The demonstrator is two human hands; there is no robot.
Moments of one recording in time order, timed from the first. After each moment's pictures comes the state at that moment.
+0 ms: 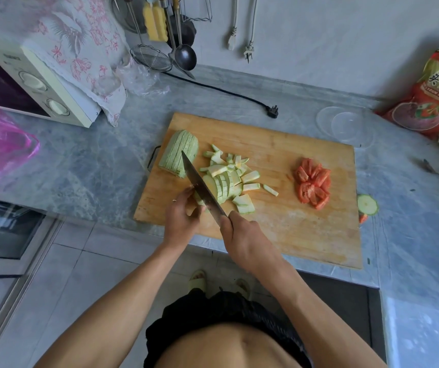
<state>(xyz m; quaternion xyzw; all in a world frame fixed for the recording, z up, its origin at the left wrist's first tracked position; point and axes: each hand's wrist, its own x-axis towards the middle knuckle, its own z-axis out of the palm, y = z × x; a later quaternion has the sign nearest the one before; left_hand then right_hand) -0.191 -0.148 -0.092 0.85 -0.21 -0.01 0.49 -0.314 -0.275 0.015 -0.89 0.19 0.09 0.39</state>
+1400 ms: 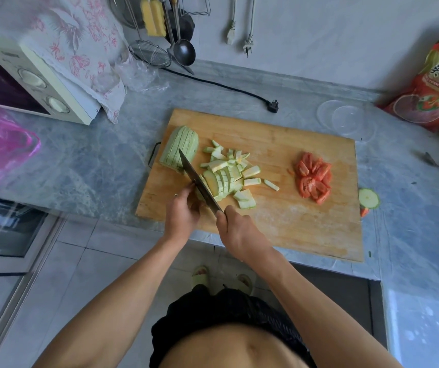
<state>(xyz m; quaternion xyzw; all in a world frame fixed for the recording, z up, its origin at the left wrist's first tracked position) -0.194 -0.150 -0.081 0.87 -0.19 -0.03 0.46 -0.296 -0.268 -0.003 -0.90 0.22 0.17 0.35</state>
